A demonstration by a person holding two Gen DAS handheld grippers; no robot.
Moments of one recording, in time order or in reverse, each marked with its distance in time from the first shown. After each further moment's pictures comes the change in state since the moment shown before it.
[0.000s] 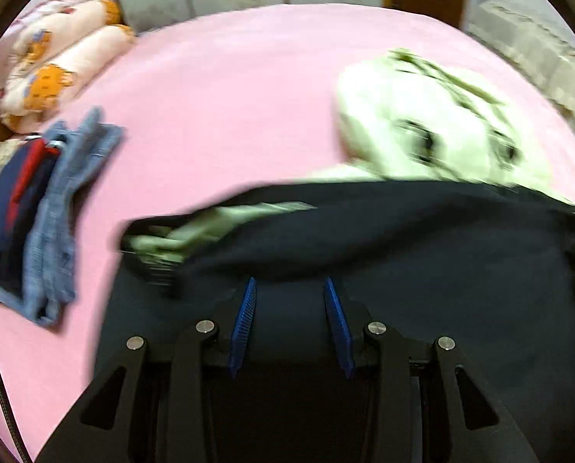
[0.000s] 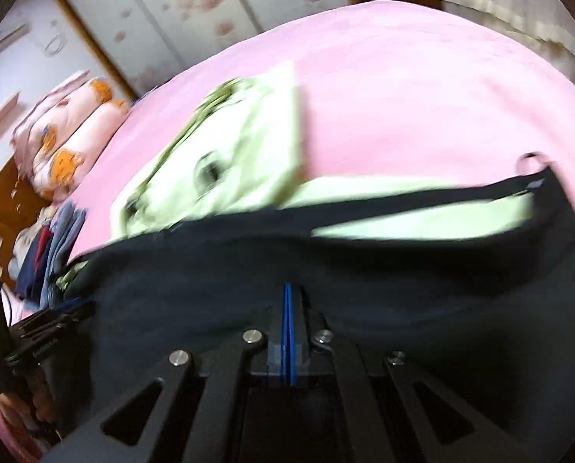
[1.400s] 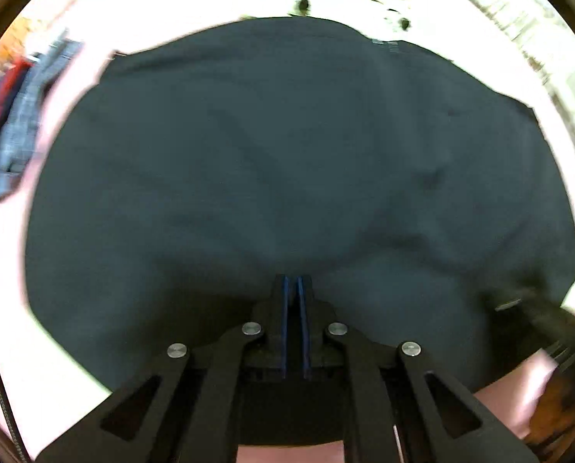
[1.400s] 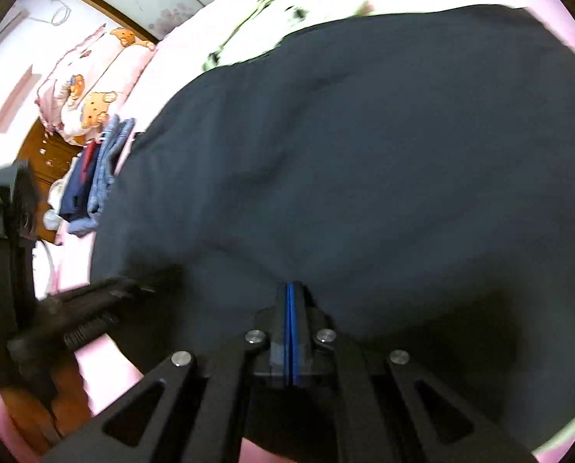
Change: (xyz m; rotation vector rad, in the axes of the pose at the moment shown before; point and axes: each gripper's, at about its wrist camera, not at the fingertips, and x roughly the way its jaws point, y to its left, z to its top) left arm -0.068 -0.045 -0.123 0.028 0.287 -0.126; right arm -0.044 0.063 -0.139 0.017 0.278 0.120
